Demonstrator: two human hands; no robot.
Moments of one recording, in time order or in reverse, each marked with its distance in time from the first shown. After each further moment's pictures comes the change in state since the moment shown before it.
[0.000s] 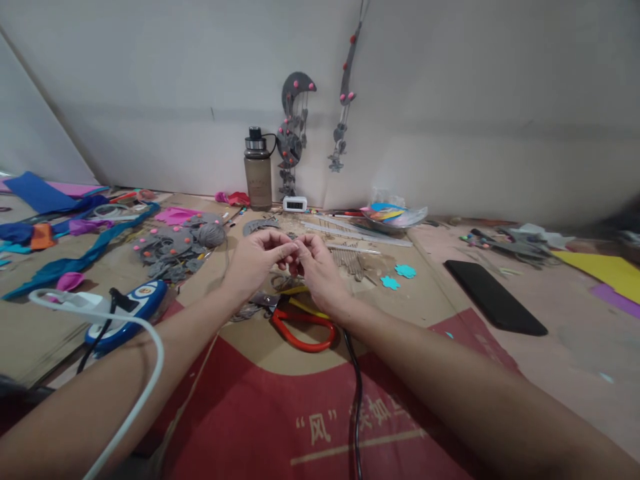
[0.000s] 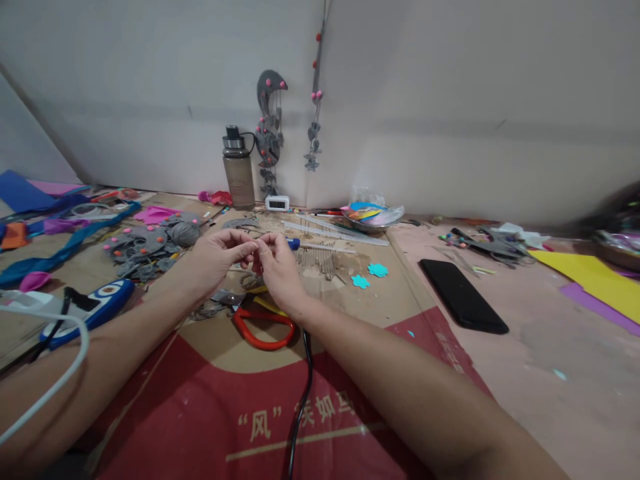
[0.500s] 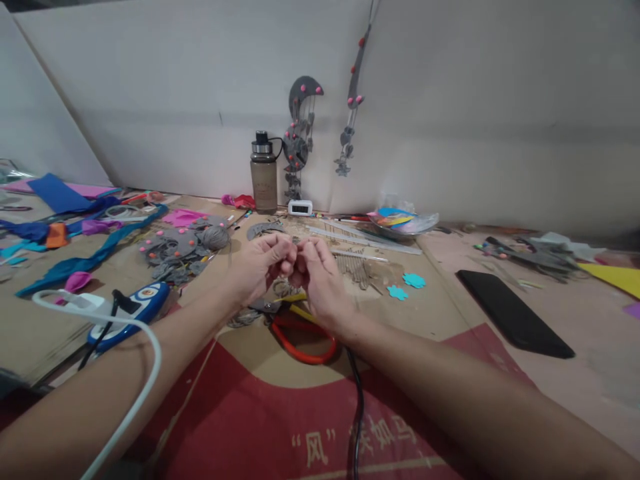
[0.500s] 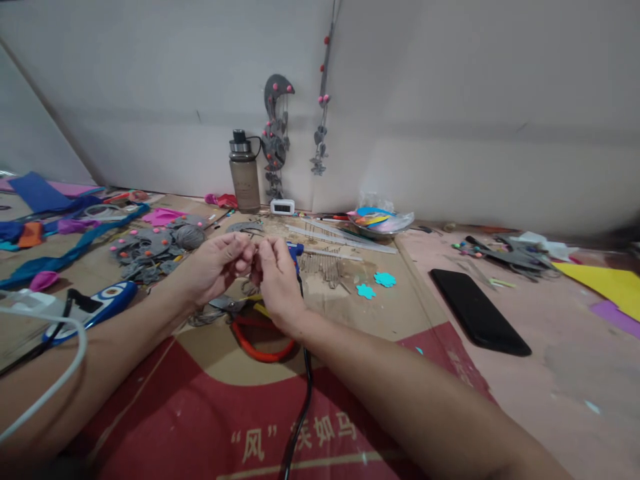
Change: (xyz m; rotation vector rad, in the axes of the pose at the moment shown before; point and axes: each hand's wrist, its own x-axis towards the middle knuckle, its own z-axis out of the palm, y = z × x) left_hand -0.002 0.010 -0.001 -0.351 -0.156 -0.151; right_hand -0.010 -0.010 0.009 0.115 -0.029 -0.023
